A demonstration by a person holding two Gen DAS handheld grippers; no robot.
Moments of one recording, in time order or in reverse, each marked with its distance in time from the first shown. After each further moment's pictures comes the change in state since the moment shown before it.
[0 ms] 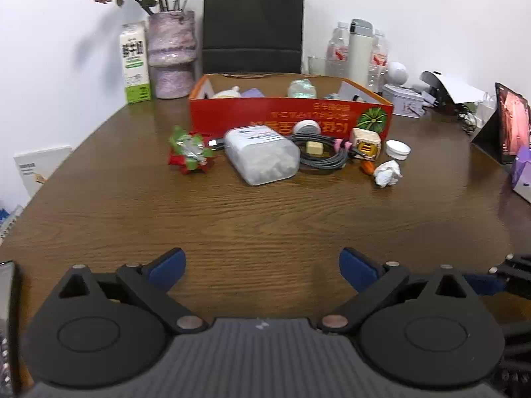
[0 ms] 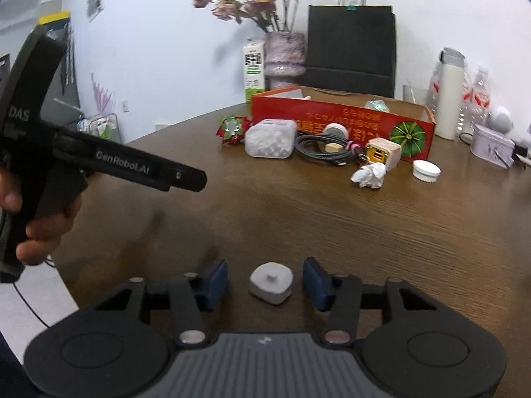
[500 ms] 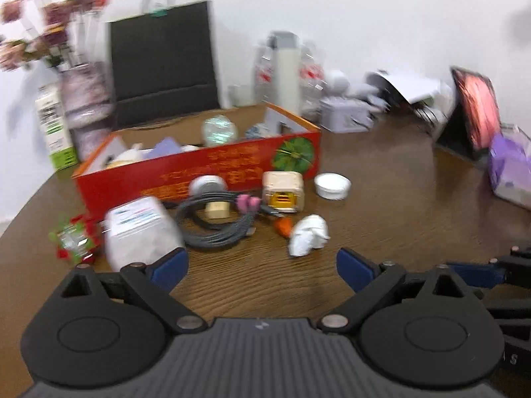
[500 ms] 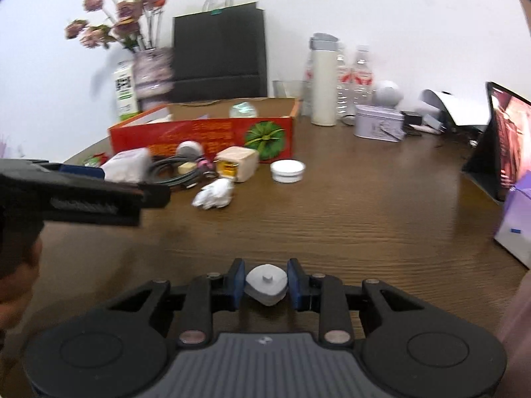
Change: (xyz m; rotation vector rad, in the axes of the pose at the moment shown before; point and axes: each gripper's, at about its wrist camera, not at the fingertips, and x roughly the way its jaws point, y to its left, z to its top) left arm 0.066 -0.101 0.045 0.194 -0.104 -0.101; right arm 0.006 -0.078 0.013 0.221 -0.034 -0.344
